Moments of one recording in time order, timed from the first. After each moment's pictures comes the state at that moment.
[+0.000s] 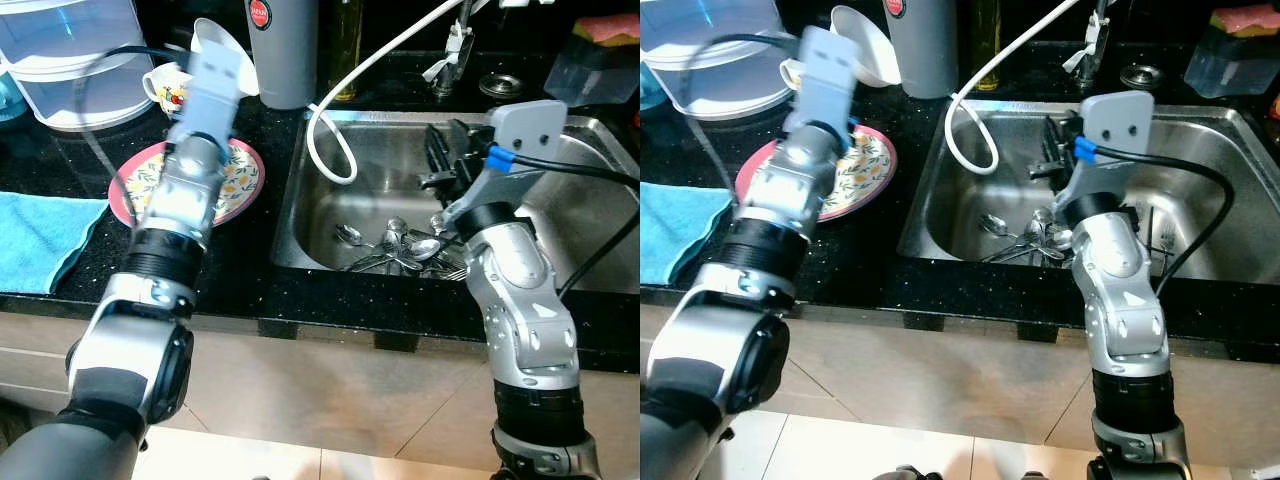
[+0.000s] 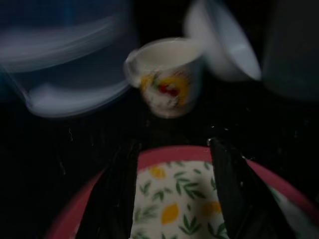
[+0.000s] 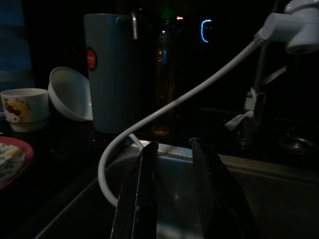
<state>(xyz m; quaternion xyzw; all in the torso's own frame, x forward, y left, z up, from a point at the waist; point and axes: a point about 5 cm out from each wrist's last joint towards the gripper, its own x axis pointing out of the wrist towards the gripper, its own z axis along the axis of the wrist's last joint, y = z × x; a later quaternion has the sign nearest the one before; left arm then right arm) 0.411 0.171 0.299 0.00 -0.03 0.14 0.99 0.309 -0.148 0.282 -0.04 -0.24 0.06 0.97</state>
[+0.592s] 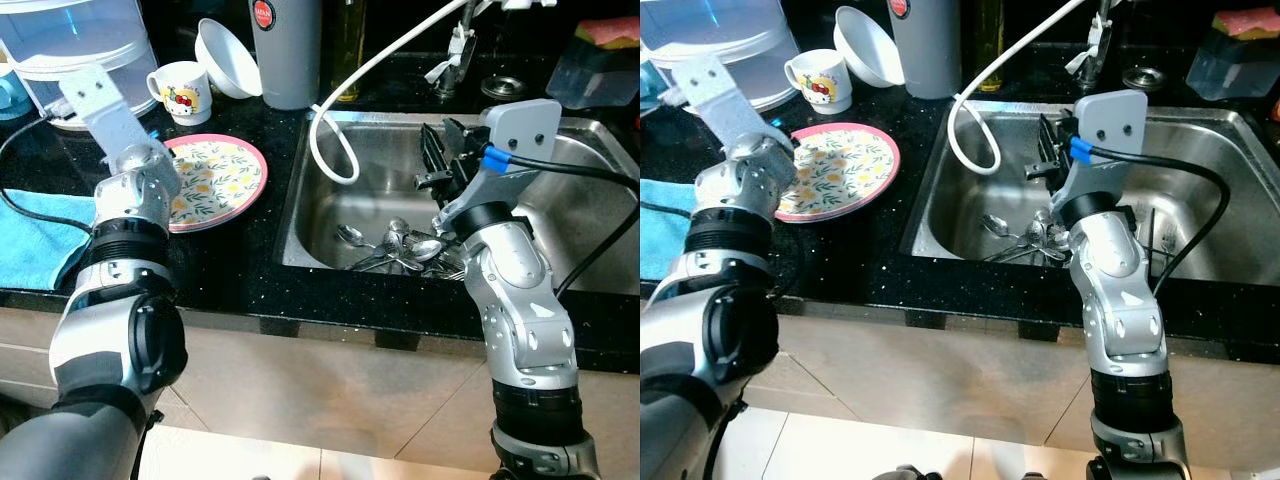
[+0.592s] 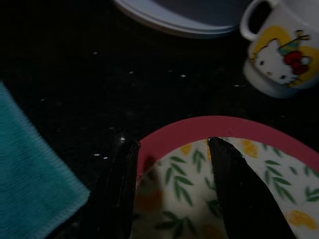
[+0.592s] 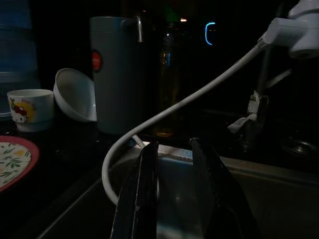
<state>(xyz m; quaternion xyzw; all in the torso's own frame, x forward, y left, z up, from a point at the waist) 0.409 0.219 0.272 -0.20 0.05 0.29 0.94 0.309 -0.147 0.283 -0.04 -0.24 0.07 0.97</state>
